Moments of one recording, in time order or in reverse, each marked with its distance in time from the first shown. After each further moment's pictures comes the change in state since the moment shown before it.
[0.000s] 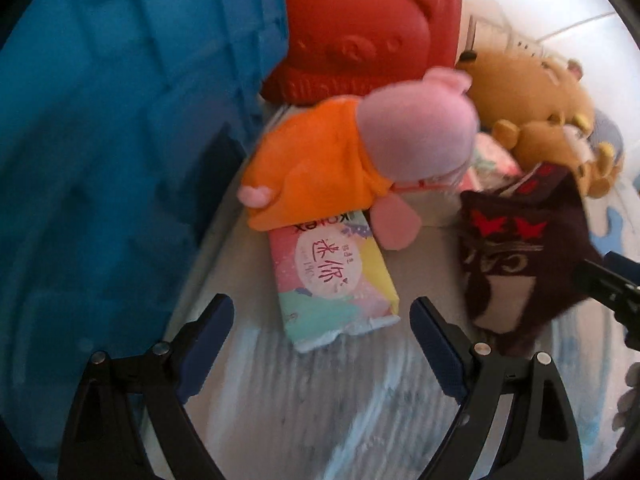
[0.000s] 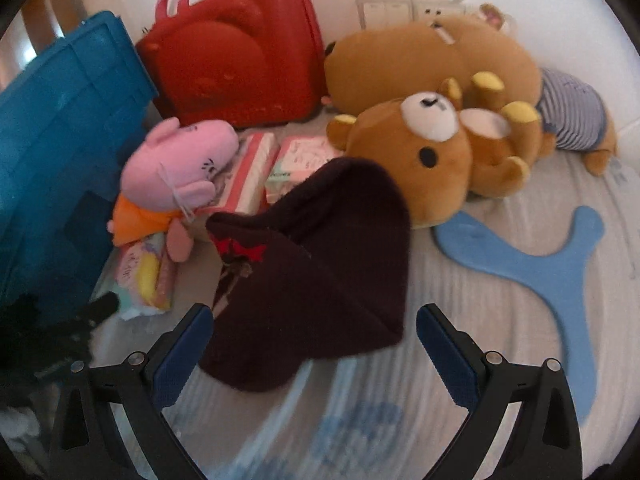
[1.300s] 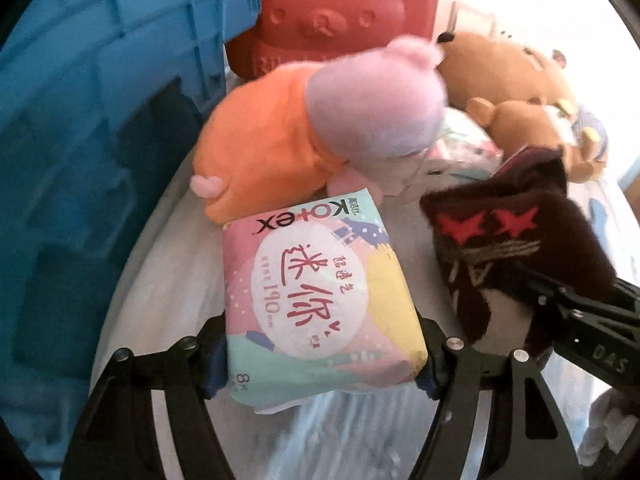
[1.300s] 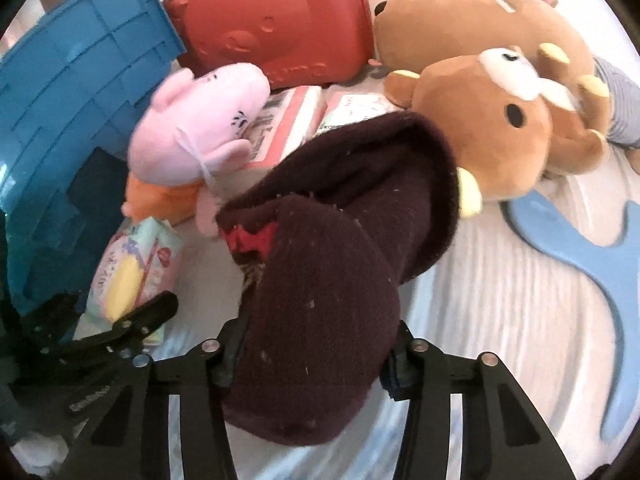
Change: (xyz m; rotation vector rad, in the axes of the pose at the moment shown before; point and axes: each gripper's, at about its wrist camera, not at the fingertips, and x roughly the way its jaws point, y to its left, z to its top) left arm -0.025 -0.018 -0.038 -0.028 0.012 -0.102; right arm 0.007 0.013 -0.028 -0.048 0.054 0.089
